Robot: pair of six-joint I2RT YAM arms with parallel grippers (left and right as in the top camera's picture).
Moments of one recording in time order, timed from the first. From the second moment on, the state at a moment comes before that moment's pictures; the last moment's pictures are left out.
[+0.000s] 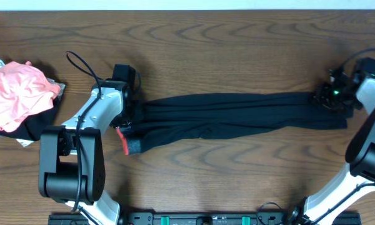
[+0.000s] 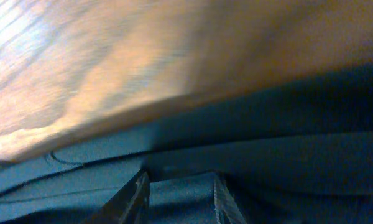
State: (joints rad) left arm -0.10 1.81 1.08 -0.77 -0.07 -0.33; right arm -0.46 2.04 1.32 -0.70 -0.33 0.01
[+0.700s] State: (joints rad) left arm -0.10 1.53 1.19 -0.72 0.11 -0.33; right arm -0.57 2.04 1.33 -0.70 -0.32 0.04
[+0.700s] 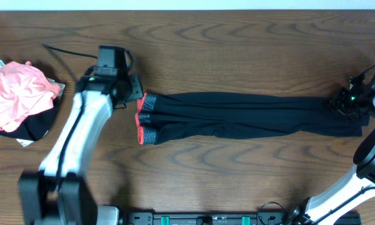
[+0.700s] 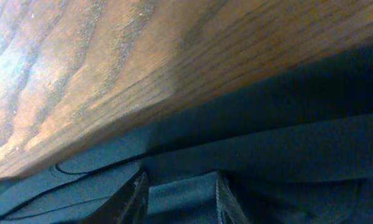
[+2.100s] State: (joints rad) left arm -0.07 1.61 0.89 -0.70 0.08 -0.33; right arm -0.57 2.04 1.33 -0.70 -0.33 0.04
